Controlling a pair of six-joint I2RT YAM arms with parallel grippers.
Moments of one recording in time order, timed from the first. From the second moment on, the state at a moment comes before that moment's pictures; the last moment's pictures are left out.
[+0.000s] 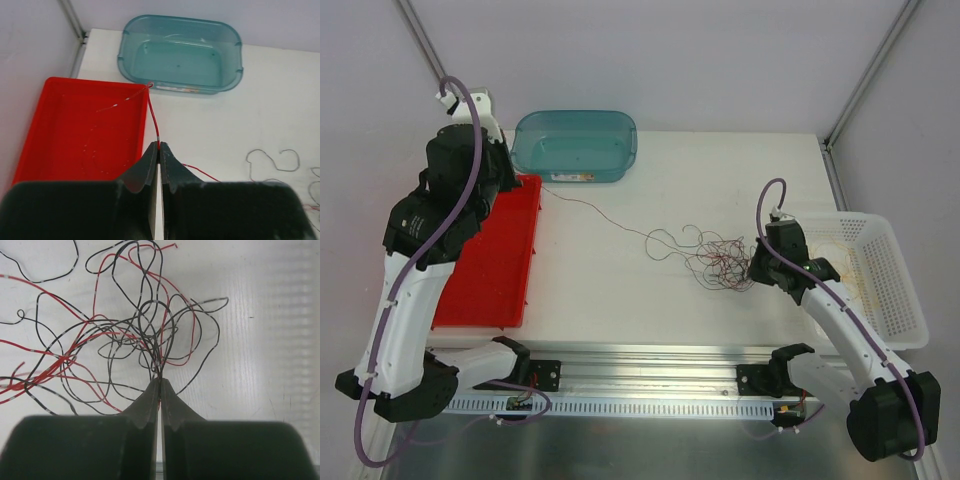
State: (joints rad) left arm -0.44 1.14 1.78 -0.99 -0.47 -0.21; right arm 0.28 0.96 0.69 -0.64 0.11 0.47
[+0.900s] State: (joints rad) left arm -0.24 1.27 2.22 -0.98 -0.94 0.15; right arm 0.08 0.96 0.69 -0.69 0.04 0.45
